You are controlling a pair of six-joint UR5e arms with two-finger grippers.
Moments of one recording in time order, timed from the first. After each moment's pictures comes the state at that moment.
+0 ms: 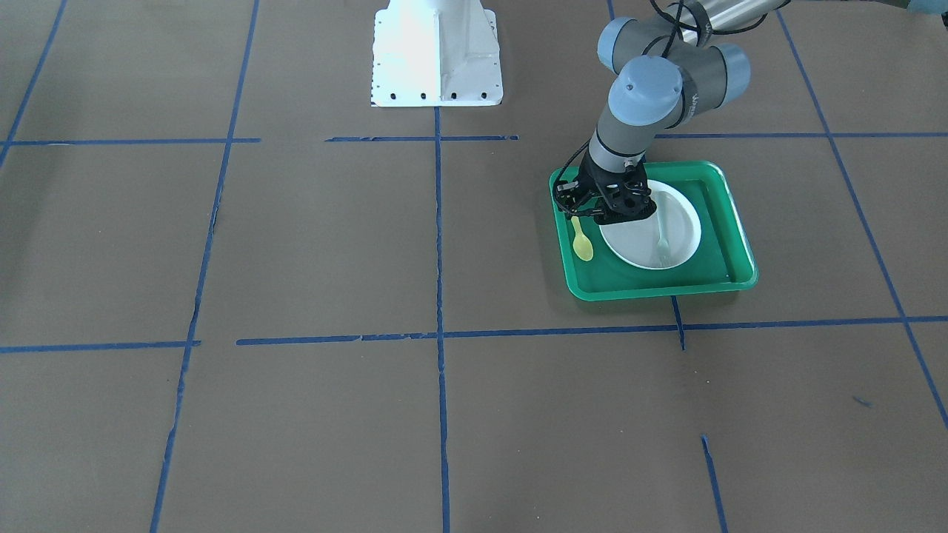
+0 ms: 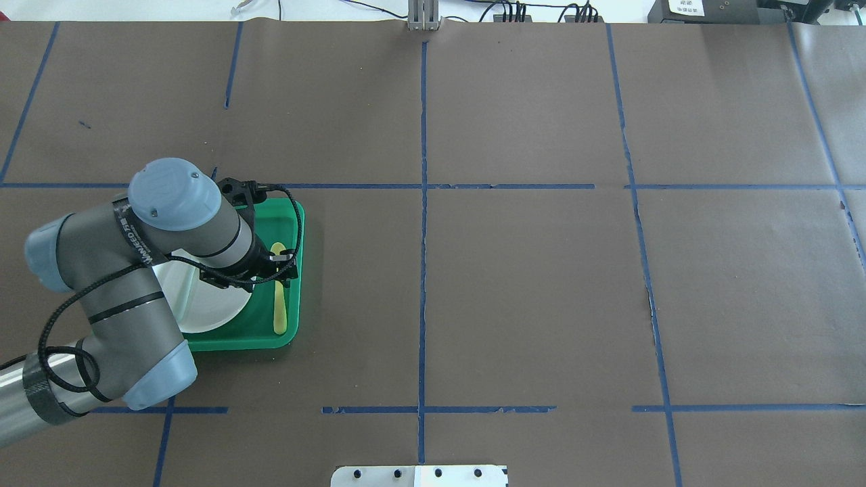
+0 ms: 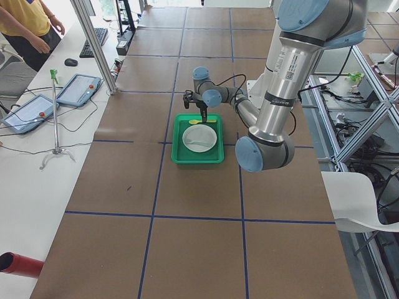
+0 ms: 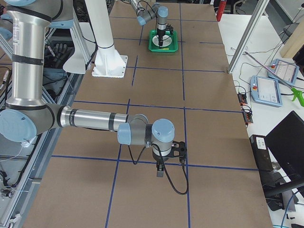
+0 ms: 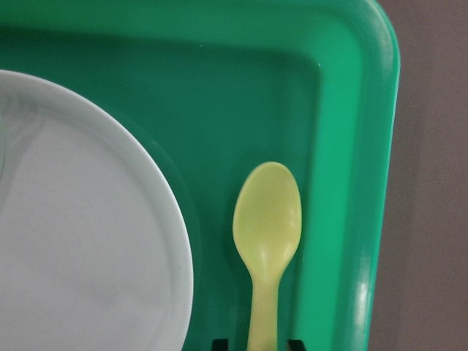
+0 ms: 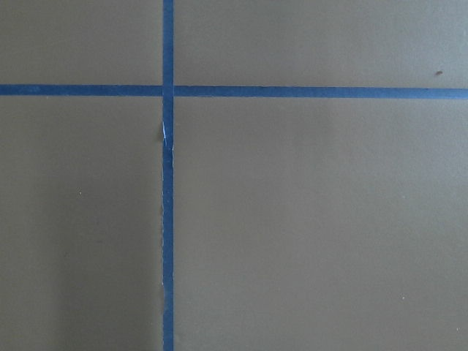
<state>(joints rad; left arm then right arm) -0.61 -1.94 -1.80 -1.70 -2.01 -1.27 1.58 -1.70 1.64 -1.50 2.28 0.01</state>
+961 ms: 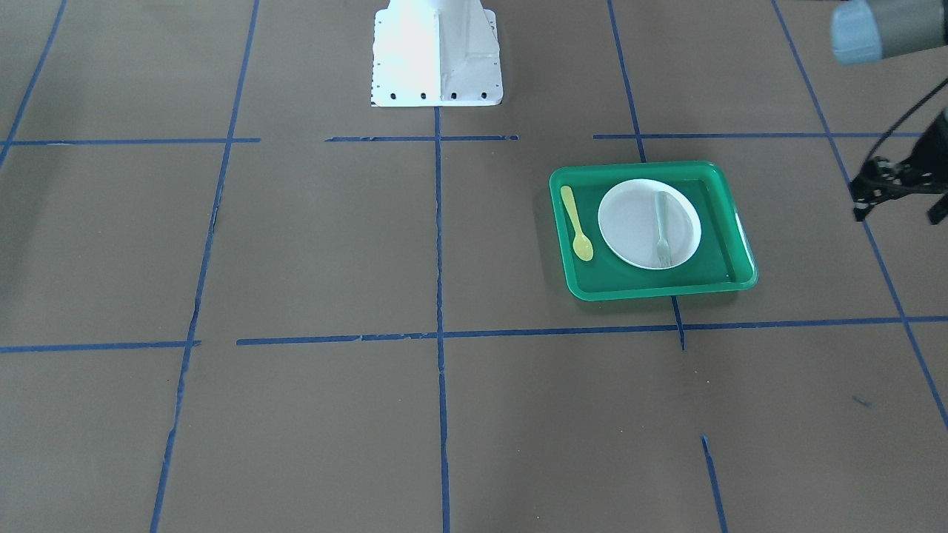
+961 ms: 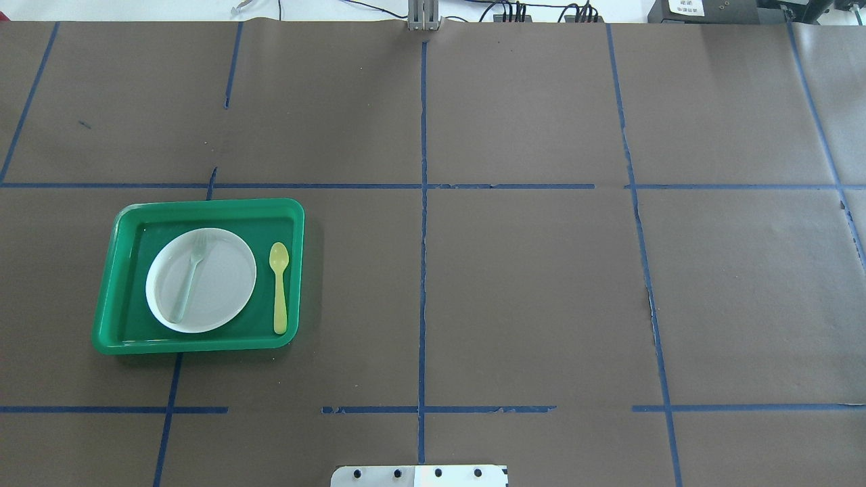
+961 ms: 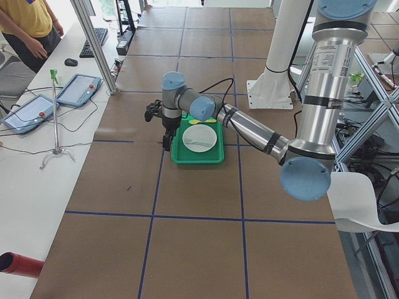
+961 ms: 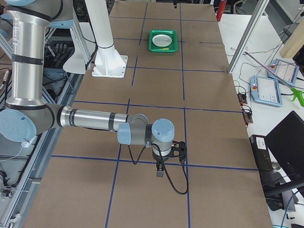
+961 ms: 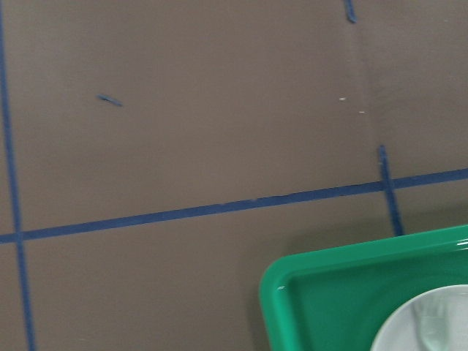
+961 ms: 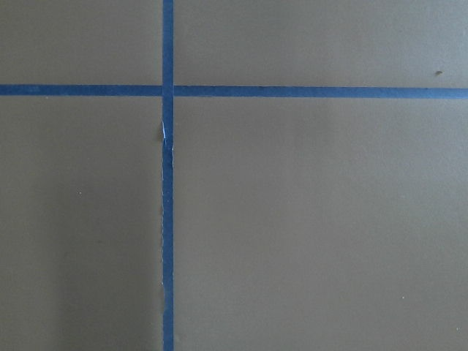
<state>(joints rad) -1.32 -1.63 -1.89 -1.52 -2.13 -0.19 1.58 -1.70 1.64 -1.50 2.28 0.01</state>
